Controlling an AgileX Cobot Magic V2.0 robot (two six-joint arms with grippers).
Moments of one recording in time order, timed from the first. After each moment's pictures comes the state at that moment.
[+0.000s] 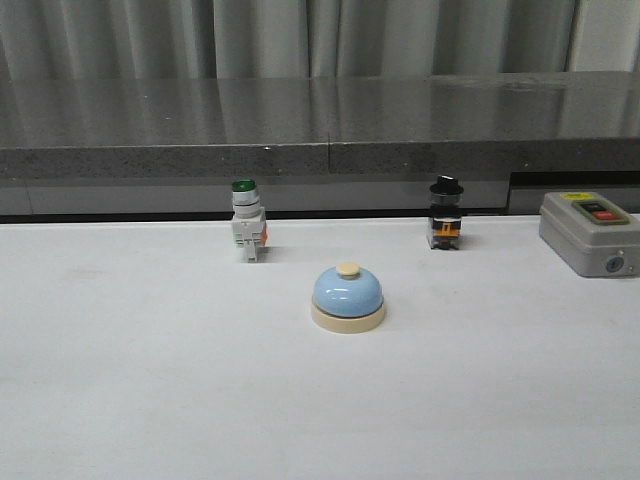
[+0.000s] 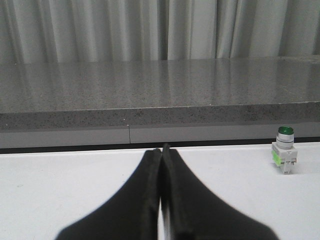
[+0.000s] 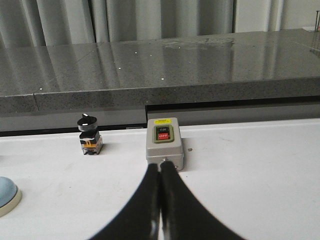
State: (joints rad) left arm -0.03 0.00 0.00 -0.09 0.06 0.07; right arm 0.01 -0.01 0.03 -0.11 0.07 0.19
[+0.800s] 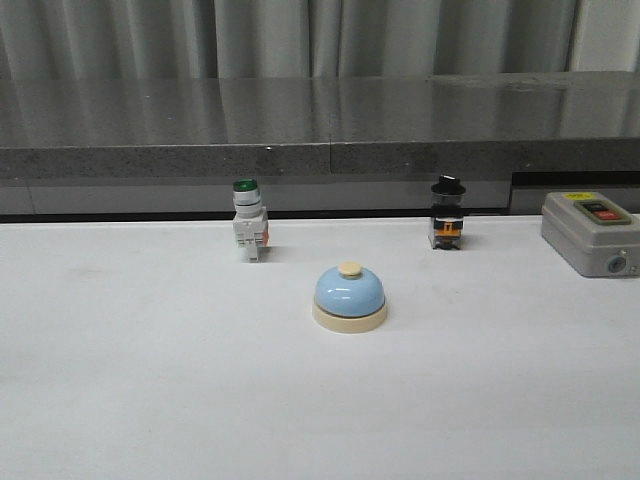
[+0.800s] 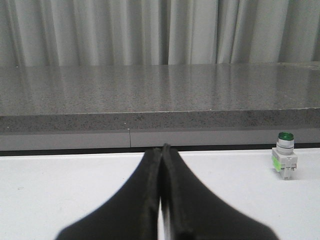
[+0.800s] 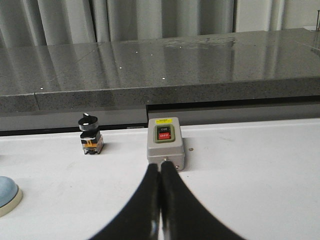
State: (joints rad) left arm -0.03 0.00 0.00 -0.10 0.04 0.07; right arm 0.01 -0.01 0.03 -0.11 0.07 0.19
